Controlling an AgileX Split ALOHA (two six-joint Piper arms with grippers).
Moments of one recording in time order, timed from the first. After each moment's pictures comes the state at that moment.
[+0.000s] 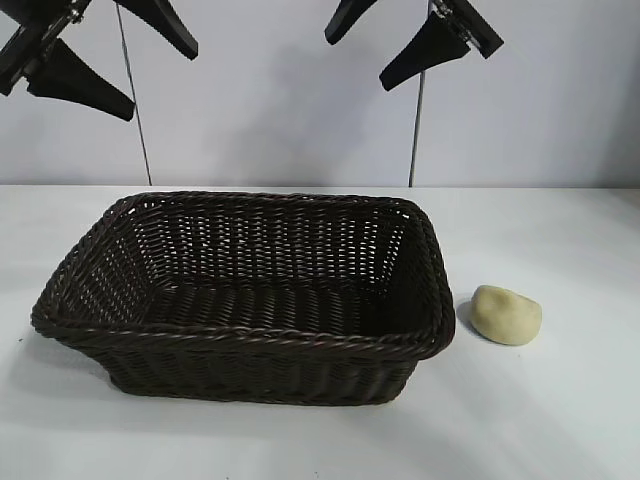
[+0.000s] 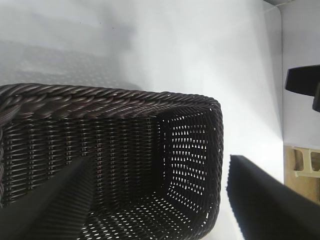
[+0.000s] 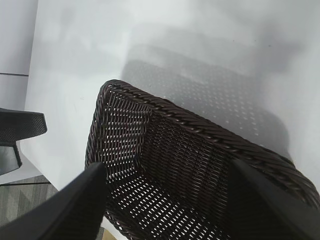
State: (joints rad) left arm -0.17 1.72 -1.38 -0.79 0.92 0.19; right arm 0.21 2.04 -1.98 0.70 1.23 -0.13
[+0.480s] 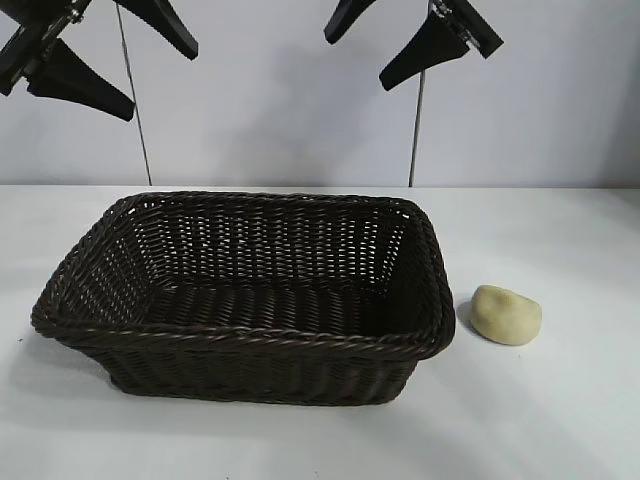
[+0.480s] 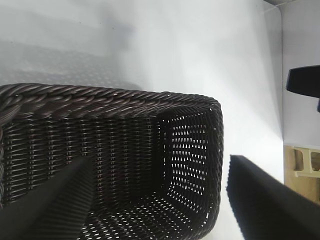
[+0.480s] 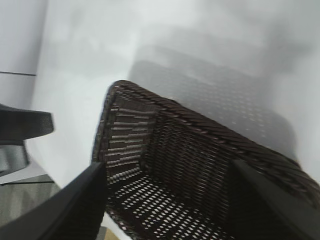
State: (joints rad) left arm -0.17 1.72 -1.38 -0.79 0.93 0.19; right arm 0.21 2.02 -1.98 0.51 1.23 -0.07
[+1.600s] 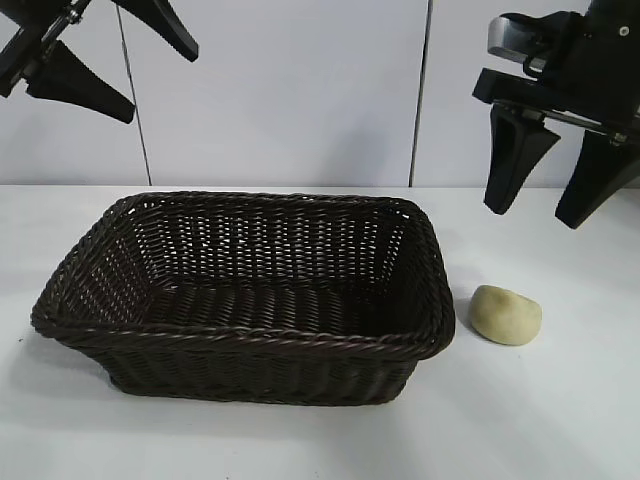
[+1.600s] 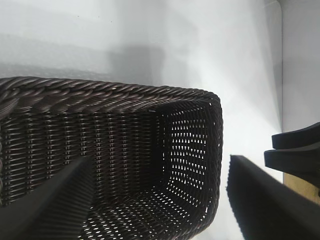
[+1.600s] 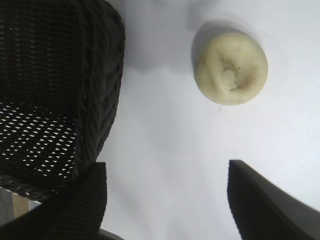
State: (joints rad) left arm -0.17 1.72 -1.38 -0.79 0.95 0.19; right arm 0.14 1.80 -1.39 0.16 1.16 -0.11
